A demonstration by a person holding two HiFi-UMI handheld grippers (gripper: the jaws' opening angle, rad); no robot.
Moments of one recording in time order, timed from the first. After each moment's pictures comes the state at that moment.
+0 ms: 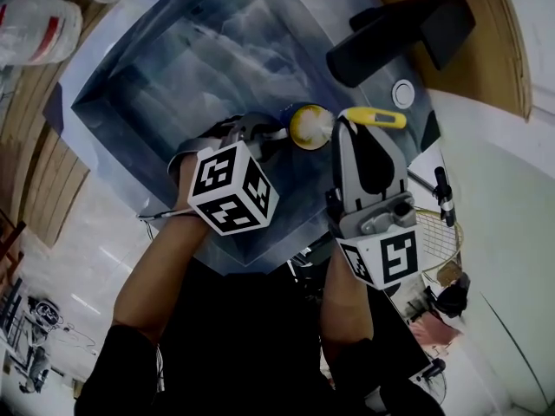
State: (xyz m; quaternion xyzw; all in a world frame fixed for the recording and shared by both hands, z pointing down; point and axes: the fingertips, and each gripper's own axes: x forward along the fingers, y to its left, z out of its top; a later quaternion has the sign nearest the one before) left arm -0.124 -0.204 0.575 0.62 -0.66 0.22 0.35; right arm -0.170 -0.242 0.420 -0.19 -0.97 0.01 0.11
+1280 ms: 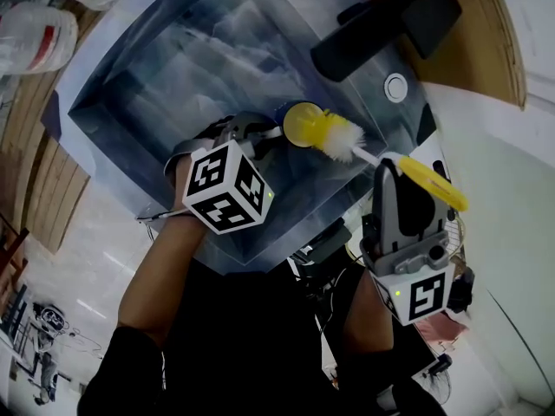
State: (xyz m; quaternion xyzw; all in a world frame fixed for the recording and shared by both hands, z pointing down) left arm -0.124 -0.205 0.575 0.62 -0.67 0.22 0.35; right arm -0.129 -0.273 0.361 -0.21 -0.97 -0.06 0.09
